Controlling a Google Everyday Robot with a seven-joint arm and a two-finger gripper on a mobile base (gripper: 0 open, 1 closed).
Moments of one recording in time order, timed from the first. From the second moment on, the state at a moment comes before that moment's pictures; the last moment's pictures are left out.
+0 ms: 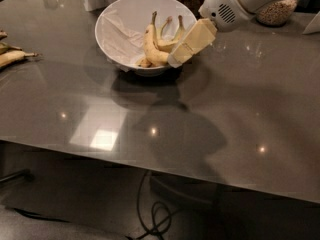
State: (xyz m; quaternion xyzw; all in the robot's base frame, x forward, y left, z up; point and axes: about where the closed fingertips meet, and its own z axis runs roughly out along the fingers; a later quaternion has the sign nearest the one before) arm 0.591 -0.062 0.979 -0.51 0.78 0.13 0.34
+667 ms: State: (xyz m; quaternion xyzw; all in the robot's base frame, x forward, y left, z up) arm 0.631 -0.028 0.980 -0.42 0.80 0.18 0.39
